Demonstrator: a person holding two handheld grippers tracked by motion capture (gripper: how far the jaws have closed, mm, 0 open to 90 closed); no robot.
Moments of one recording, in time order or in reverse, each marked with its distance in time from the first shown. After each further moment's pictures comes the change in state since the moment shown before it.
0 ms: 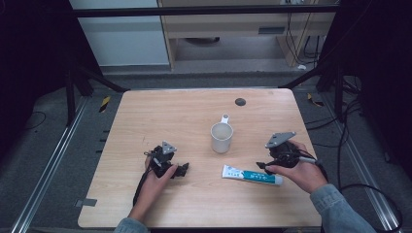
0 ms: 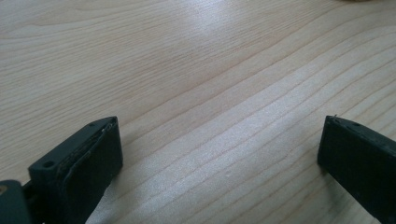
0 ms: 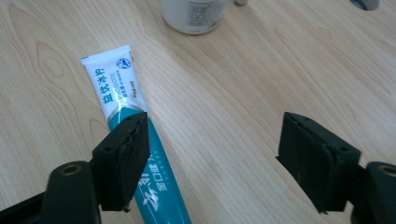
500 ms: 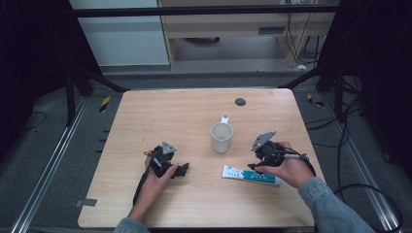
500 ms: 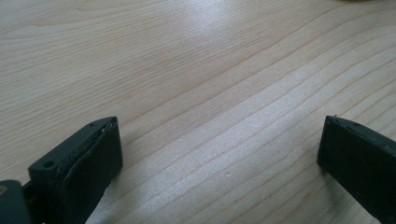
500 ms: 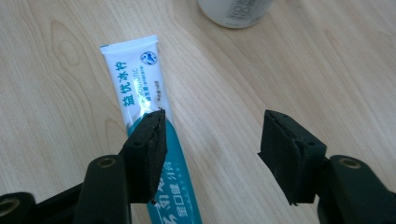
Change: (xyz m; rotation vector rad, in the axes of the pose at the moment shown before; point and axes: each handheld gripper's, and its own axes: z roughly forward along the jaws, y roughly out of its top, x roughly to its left) left arm 0.000 0.000 0.000 0.001 -0.001 0.002; right arm 0.013 0.021 0.028 0.105 0.076 -0.100
